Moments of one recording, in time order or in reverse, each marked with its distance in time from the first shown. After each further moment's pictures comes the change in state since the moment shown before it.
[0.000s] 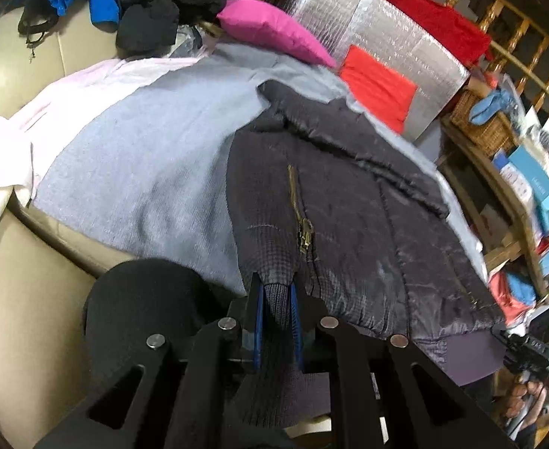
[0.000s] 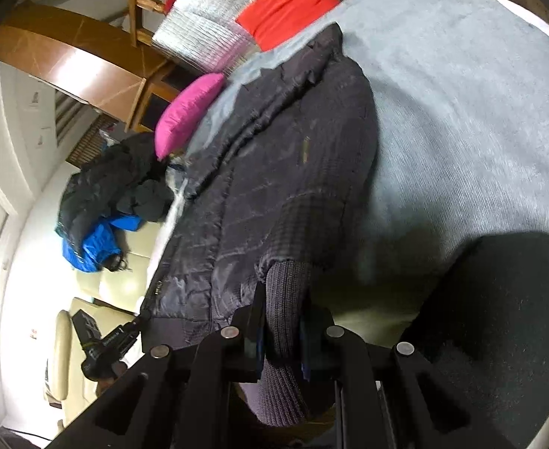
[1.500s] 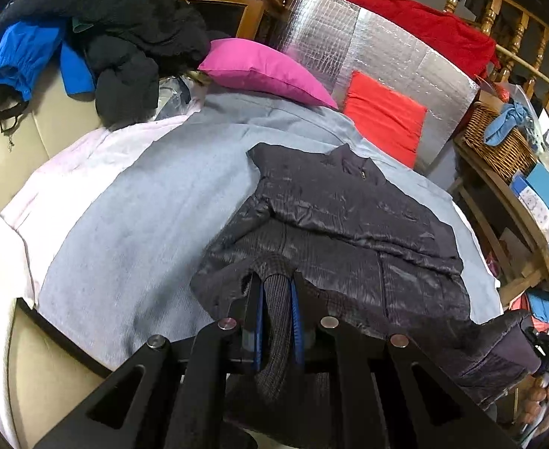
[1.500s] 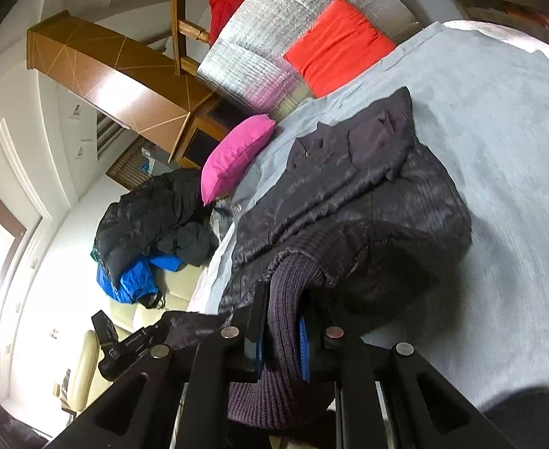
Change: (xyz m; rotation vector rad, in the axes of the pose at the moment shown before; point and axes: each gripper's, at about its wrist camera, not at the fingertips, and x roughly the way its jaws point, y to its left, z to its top) left arm 0.021 -0.054 0.108 0.068 -0.085 0.109; right arm 0.011 0.045 0.105 -0.066 -0.117 0.150
